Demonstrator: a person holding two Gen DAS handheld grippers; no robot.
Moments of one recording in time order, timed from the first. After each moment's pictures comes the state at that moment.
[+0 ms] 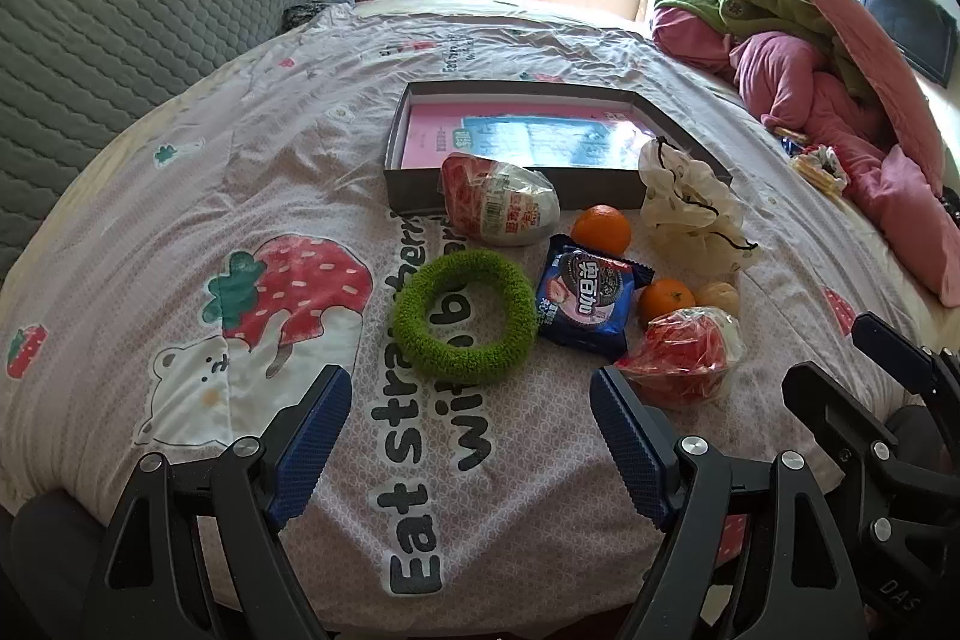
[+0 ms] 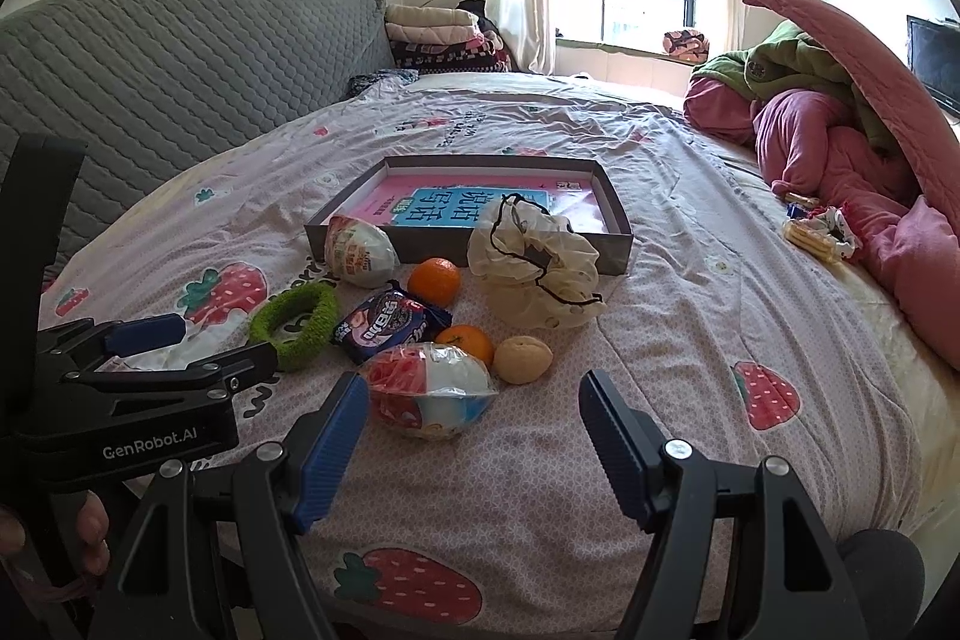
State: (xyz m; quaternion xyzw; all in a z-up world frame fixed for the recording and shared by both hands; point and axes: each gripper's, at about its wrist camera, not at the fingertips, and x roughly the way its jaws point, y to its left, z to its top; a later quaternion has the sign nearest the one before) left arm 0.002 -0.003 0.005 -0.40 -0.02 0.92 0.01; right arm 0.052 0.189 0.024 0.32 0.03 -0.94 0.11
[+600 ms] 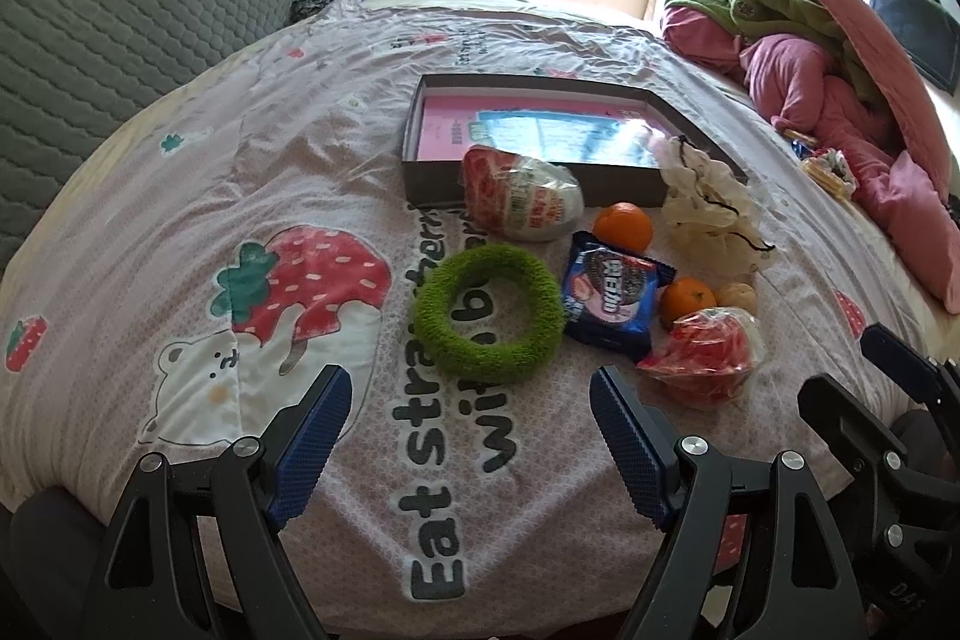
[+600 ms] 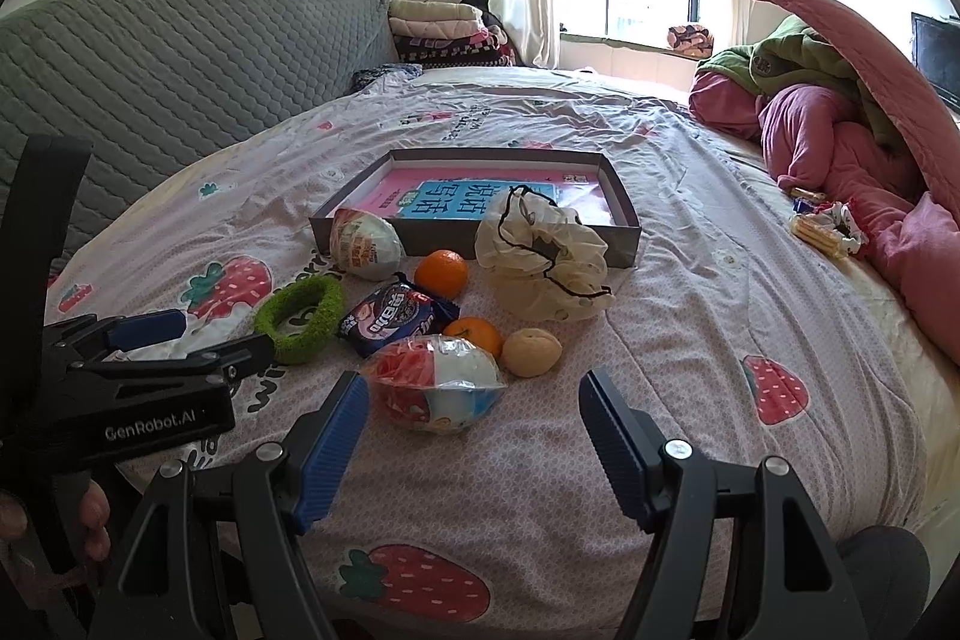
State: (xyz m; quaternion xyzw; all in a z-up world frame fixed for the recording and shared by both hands) left arm -0.002 -0.016 -0.002 -0.41 -0.03 0.91 0.01; right arm 0.052 0.184 0.021 0.33 0.03 -0.94 0.12
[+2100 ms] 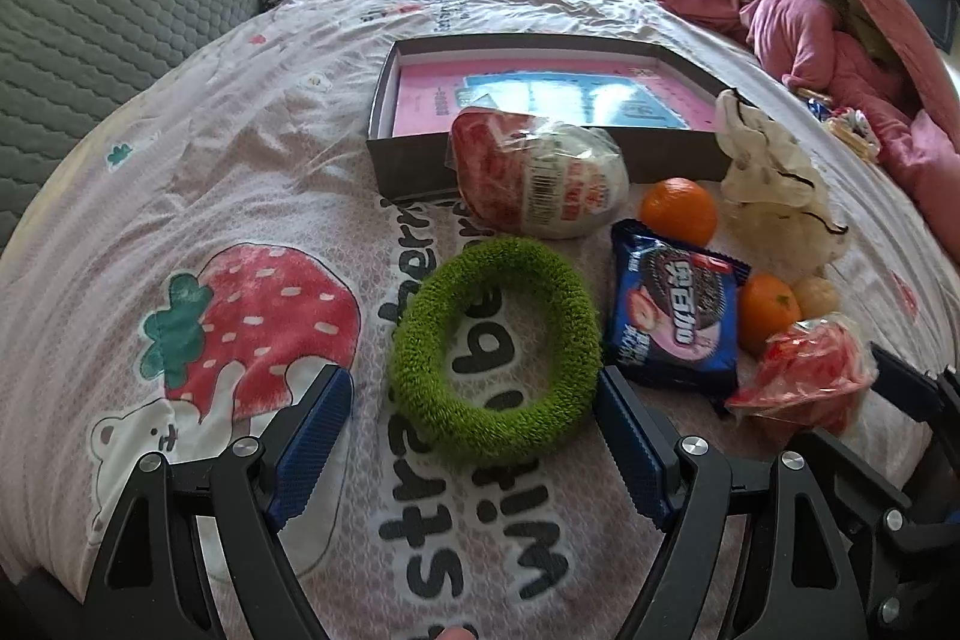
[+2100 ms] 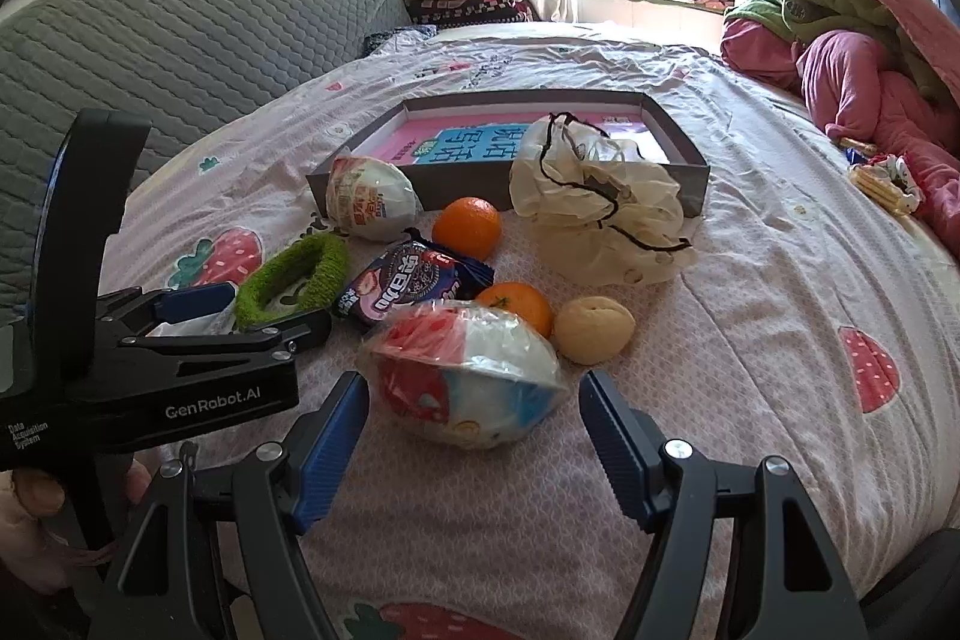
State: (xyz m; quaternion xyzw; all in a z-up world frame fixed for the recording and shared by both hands) left arm -0.069 -0.014 -0.046 -0.43 0.00 0.90 0.02; right arm 0.006 0.168 -0.024 0.38 0.00 -0.91 0.15
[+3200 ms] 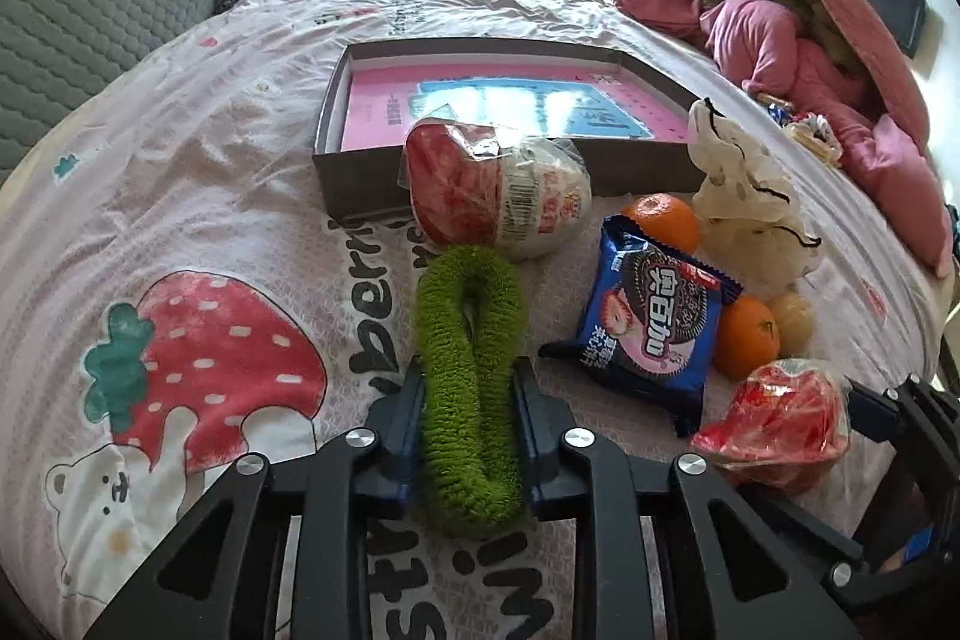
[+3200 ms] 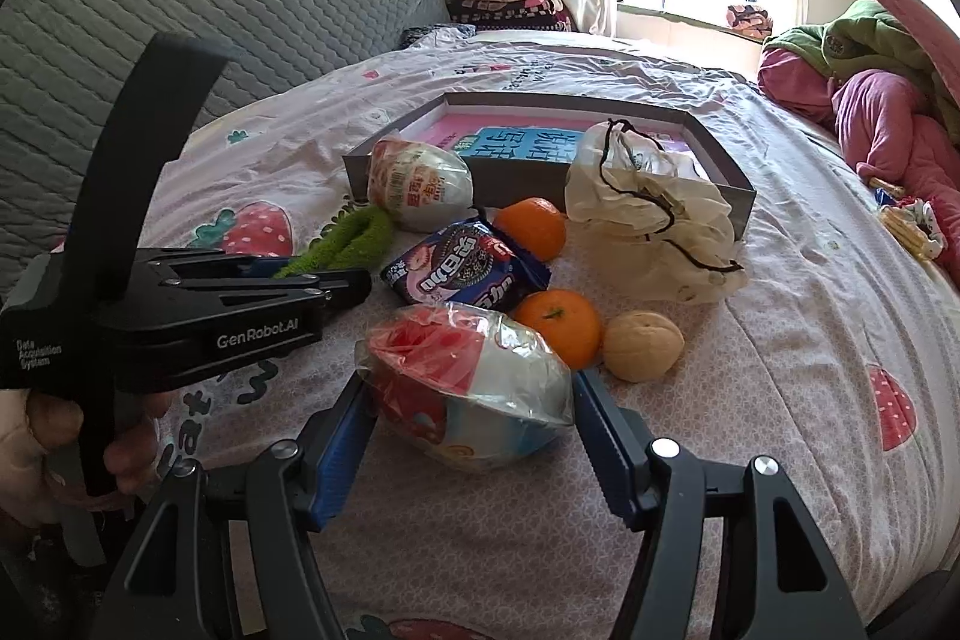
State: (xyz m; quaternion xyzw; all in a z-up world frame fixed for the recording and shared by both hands) left arm -0.080 -0.014 -0.051 -0.42 -0.01 0.90 0.09; right arm 0.009 0.150 -0.029 0.36 0.04 -0.91 0.18
